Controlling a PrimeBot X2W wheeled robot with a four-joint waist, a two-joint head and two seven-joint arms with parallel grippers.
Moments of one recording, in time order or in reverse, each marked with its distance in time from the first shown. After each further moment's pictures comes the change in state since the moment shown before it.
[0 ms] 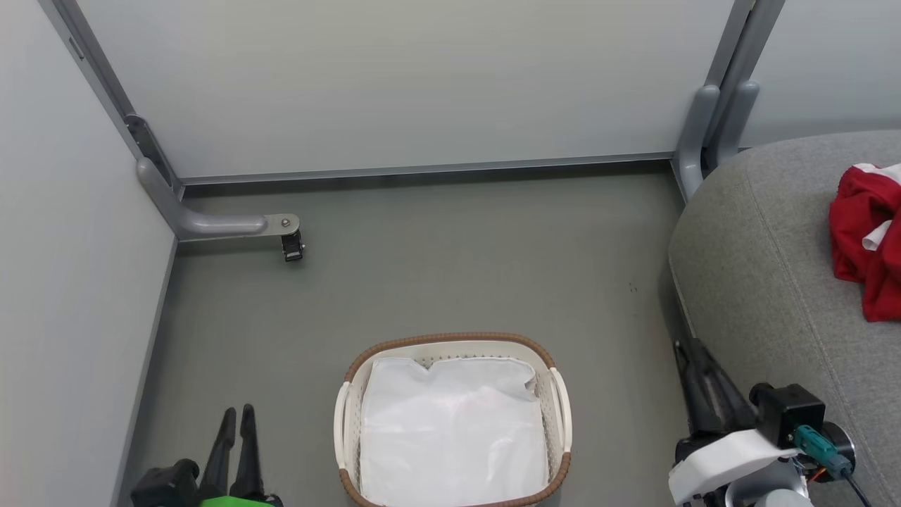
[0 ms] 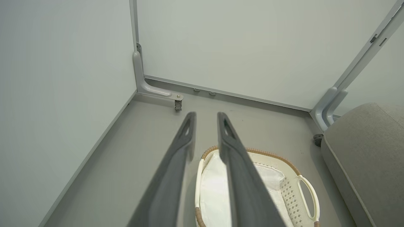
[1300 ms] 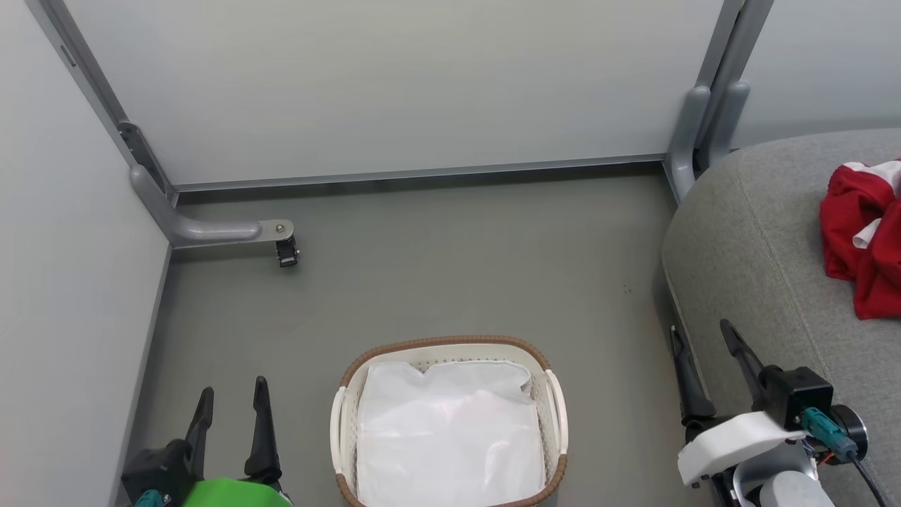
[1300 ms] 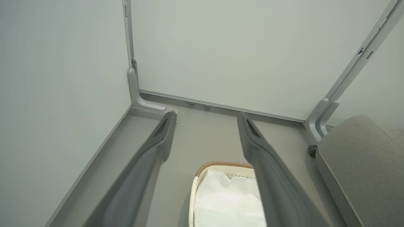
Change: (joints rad) left arm -0.032 0.091 -0.121 -0.073 -0.113 0.107 0.000; right arm -0.052 -0.004 -0.038 0.047 -0.035 0.000 -0.001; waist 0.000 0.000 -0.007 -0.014
